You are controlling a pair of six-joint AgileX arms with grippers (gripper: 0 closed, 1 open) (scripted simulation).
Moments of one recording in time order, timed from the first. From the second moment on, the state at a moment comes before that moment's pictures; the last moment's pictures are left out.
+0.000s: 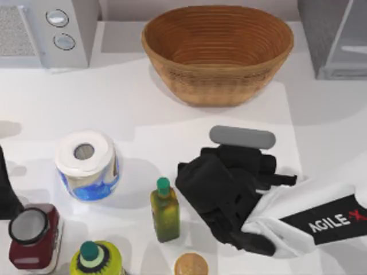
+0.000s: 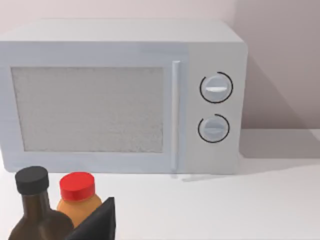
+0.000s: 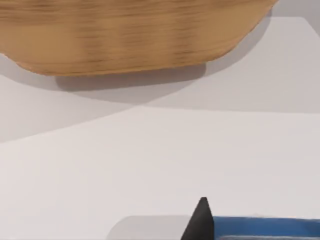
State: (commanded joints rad) left arm 0.00 0.00 0.00 0.00 0.00 0.00; right arm 0.93 2.00 0.84 0.39 0.97 0.67
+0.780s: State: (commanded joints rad) left arm 0.00 0.00 0.00 0.00 0.00 0.00; right arm 0.93 1.90 0.87 0.27 0.97 0.67
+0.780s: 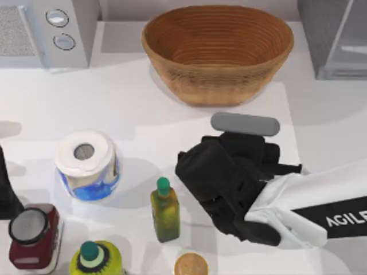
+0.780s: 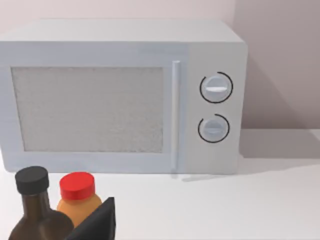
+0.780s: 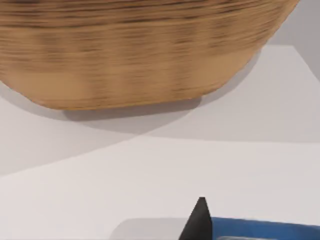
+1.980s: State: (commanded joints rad) left arm 0.00 0.00 0.00 0.00 0.00 0.00; right arm 0.10 1.57 0.42 1.02 0.12 0.09
